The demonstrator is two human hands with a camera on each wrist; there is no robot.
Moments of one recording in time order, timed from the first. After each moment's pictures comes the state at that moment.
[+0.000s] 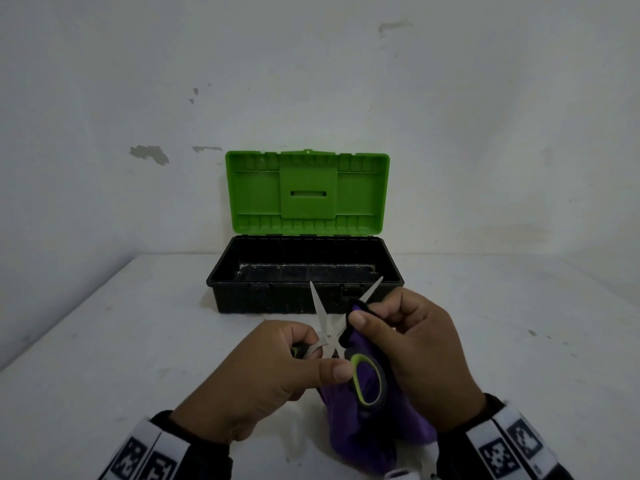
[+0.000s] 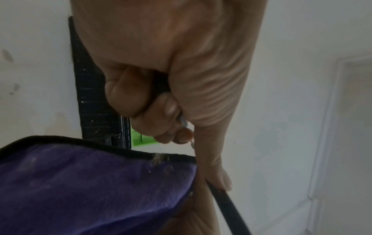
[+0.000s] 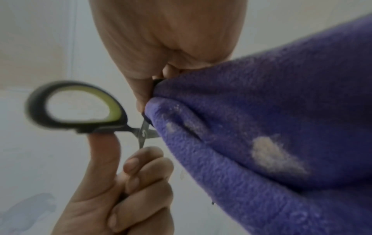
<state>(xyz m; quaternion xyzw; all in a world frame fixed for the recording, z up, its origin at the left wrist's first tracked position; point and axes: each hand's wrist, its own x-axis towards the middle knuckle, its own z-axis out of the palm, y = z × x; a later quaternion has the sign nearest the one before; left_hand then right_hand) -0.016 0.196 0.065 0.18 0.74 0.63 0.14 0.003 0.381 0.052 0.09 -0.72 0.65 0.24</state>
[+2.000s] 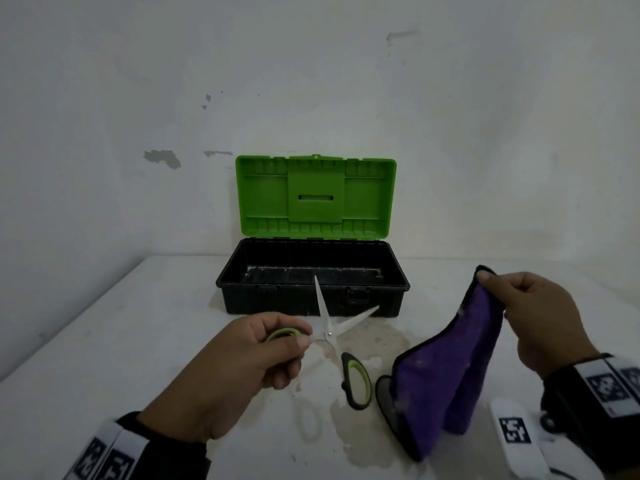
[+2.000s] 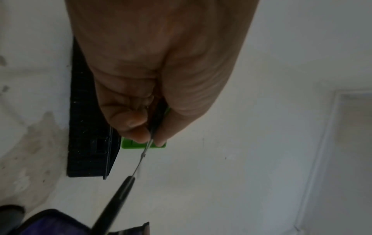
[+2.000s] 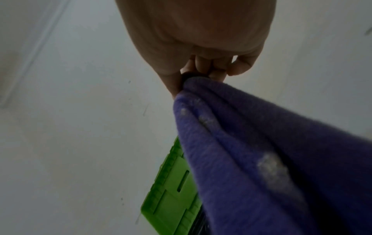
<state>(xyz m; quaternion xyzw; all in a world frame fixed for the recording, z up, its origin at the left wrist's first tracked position) -0.021 0.166 0.061 0.12 0.68 0.70 0.15 -0.025 0.511 0.067 -0.18 -0.72 0.58 0.33</state>
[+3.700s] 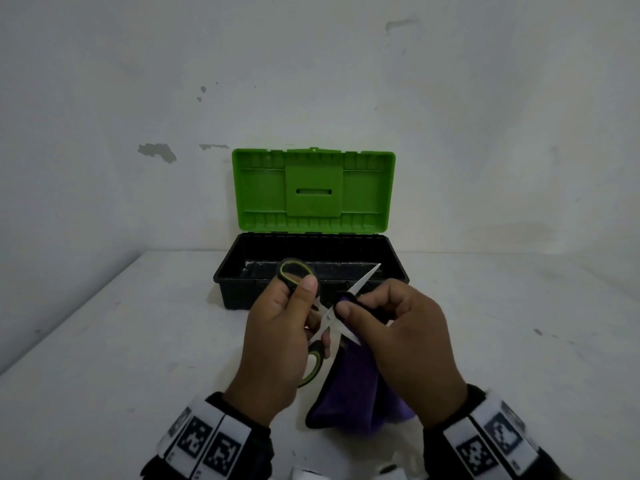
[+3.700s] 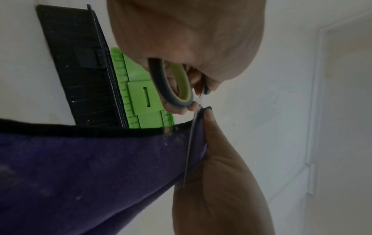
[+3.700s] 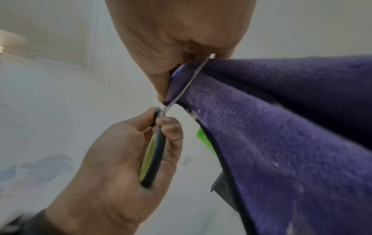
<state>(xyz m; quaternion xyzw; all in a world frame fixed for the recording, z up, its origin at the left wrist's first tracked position) -0.031 0.223 0.057 0.12 0.59 0.80 -0.06 -0.005 0.364 0.054 0.07 -0.78 0.52 0.33</state>
